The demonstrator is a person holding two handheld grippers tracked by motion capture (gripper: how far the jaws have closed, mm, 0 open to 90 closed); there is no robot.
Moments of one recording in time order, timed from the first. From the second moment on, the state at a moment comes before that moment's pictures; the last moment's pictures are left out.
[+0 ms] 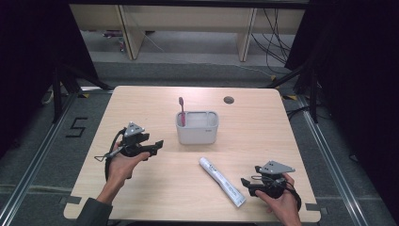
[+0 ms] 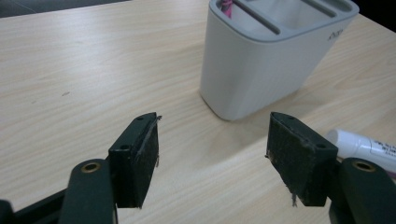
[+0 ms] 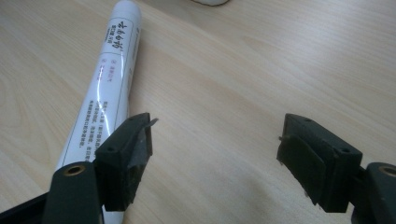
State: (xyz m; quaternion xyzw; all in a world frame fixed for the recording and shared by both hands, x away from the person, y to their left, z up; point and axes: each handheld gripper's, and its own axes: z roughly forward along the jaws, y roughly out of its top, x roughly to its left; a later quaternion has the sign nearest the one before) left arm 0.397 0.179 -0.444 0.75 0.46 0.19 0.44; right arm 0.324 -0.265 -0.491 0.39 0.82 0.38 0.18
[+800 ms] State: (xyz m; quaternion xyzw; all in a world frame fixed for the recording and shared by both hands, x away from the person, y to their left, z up) left arm 0.360 0.197 -0.468 0.76 0.45 0.18 0.42; right arm 0.323 -0.264 -0.491 0.40 0.81 0.39 0.17
